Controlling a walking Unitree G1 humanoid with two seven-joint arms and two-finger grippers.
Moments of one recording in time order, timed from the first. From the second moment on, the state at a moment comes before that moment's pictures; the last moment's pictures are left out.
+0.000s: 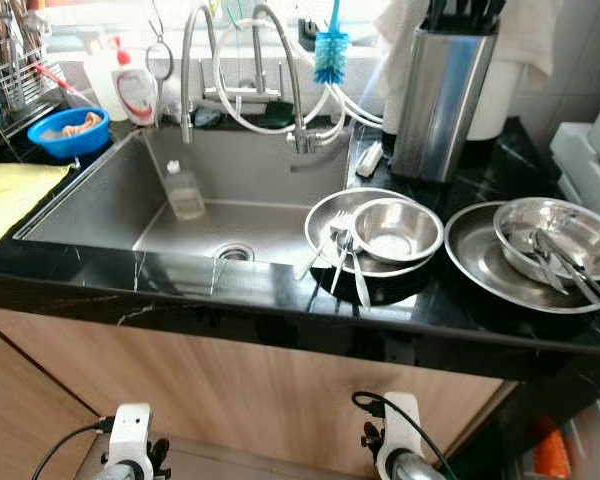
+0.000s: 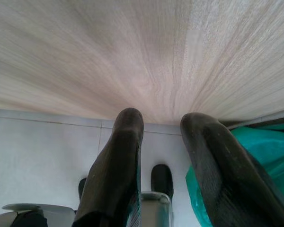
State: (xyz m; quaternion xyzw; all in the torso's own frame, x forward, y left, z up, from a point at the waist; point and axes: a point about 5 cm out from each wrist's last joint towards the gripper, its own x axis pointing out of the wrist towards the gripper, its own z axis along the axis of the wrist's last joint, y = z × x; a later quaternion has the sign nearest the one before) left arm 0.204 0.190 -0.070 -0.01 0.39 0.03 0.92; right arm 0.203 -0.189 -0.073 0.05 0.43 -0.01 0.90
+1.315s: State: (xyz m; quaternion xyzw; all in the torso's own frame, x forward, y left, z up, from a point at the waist) left arm 0.207 0.198 -0.067 0.00 0.38 0.03 0.92; right arm 0.208 -0.176 -0.072 0.06 0.43 0.01 0.90
